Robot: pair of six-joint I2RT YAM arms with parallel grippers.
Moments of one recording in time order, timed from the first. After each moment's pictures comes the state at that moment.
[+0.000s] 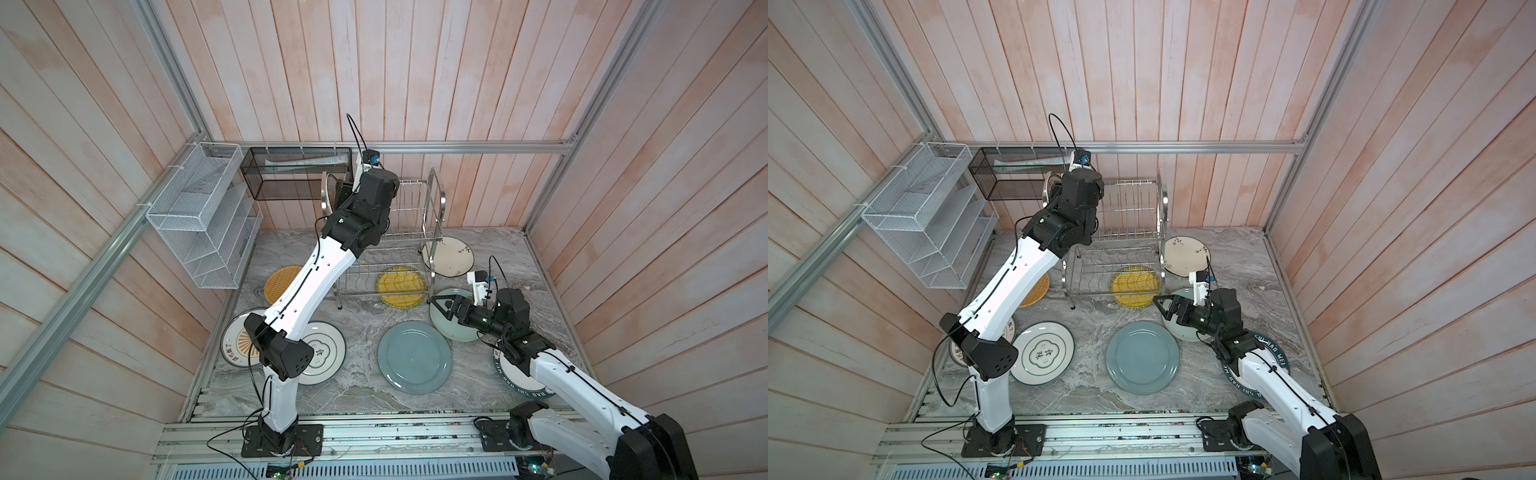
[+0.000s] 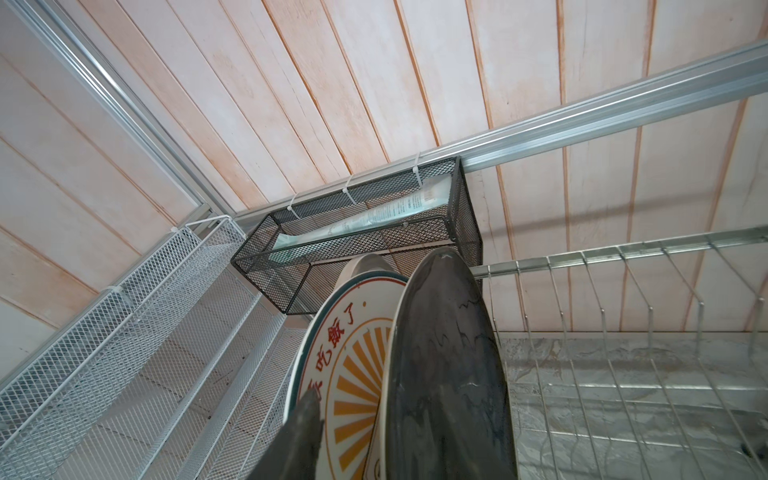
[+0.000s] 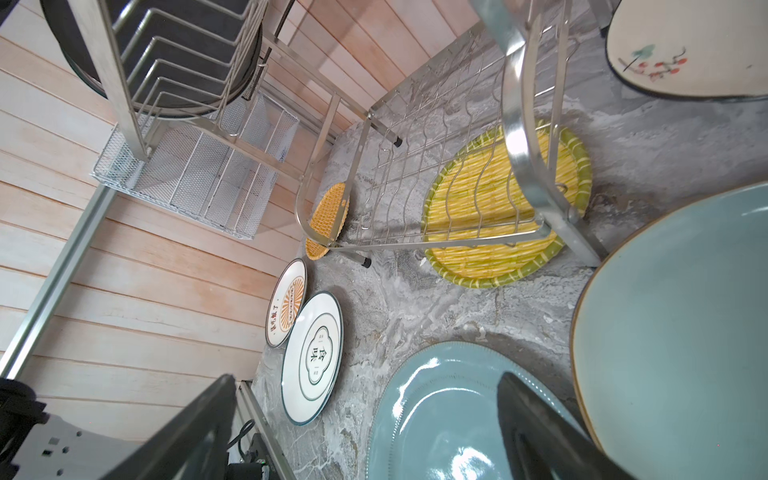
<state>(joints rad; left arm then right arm) -0.63 1.94 2.33 -0.72 -0.98 0.14 0.38 1.00 0.54 0.14 -0.50 0.76</state>
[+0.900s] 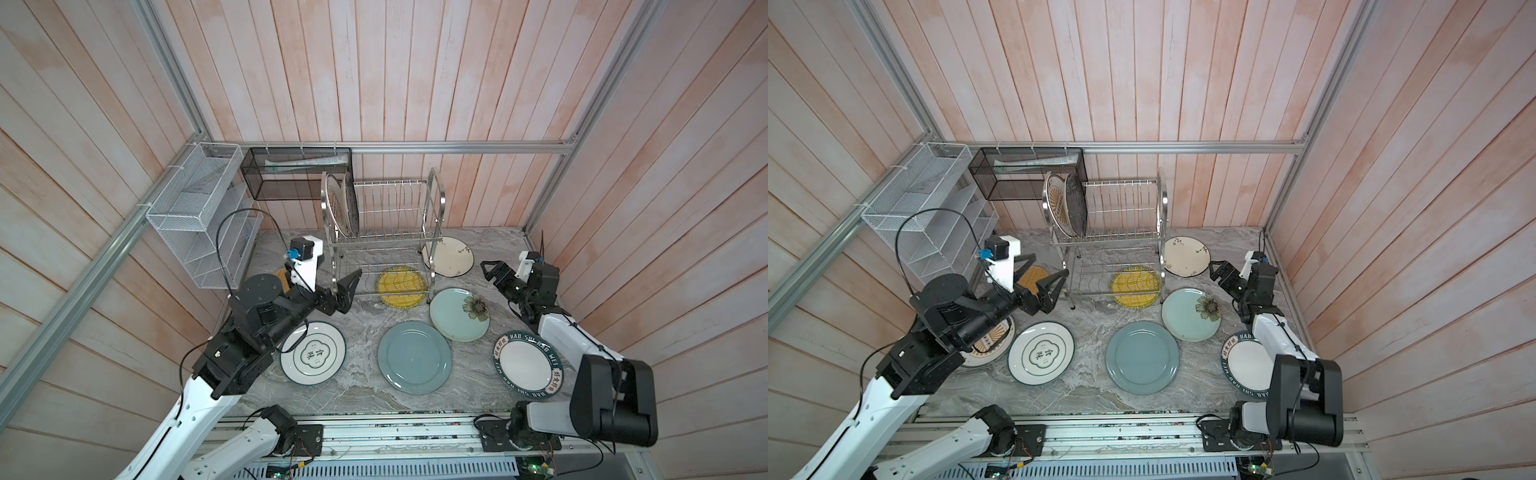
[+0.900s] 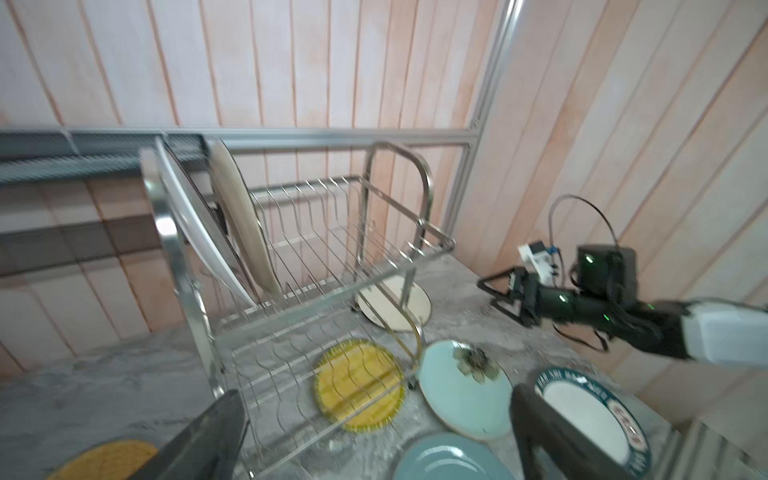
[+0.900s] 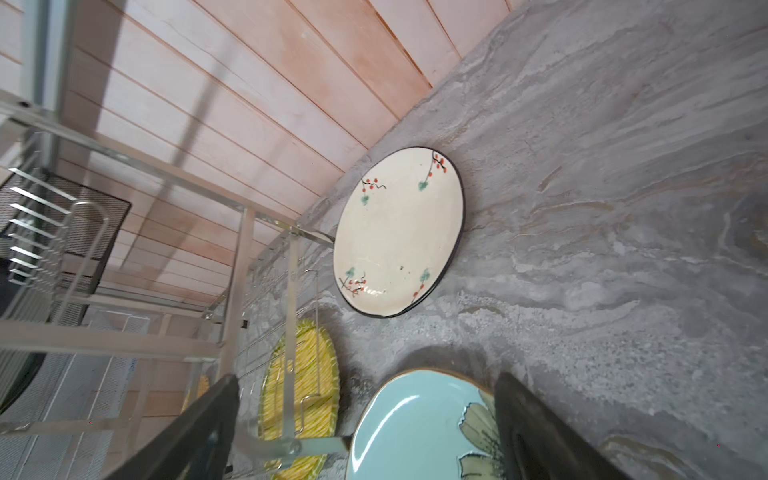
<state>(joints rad) -0.62 0.81 1.10 -0.41 0.05 -0.14 -0.10 1.44 0.75 0.22 -0.42 0.69</state>
